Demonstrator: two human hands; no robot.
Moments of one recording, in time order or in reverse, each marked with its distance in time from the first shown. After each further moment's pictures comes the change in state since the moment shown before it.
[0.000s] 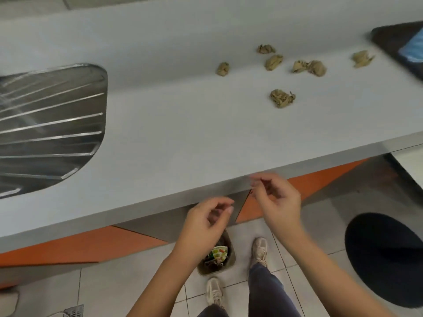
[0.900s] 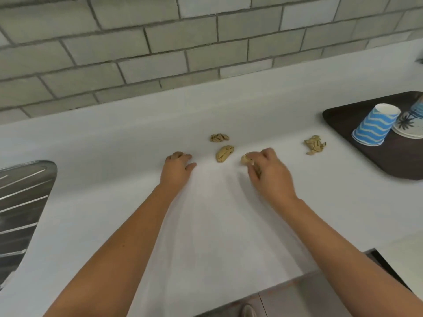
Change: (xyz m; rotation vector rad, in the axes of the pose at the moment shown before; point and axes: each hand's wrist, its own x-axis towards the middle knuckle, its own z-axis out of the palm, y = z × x) left_hand 0.392 0.069 0.018 0.719 0.203 0.061; right_hand 0.314 0.056 -0.102 -0.714 -0.047 -0.317
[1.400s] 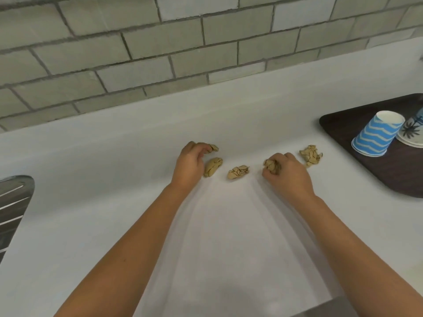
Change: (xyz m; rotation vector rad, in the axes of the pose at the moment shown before) left_hand 0.033 0.081 0.011 -0.297 0.210 0.263; right_hand 0.041 0.081 -0.008 -0.008 -0.132 0.310
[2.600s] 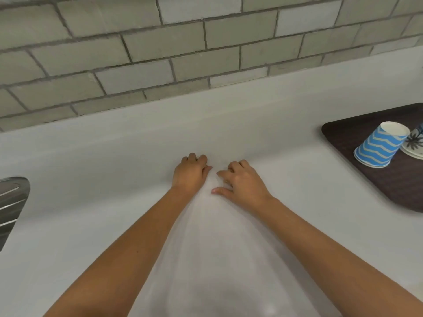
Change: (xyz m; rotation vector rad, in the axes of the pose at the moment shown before) left_hand 0.011 -0.031 0.023 0.577 -0.160 0.091; right_hand 0.010 -0.060 0.045 -0.203 -0.256 -0.488
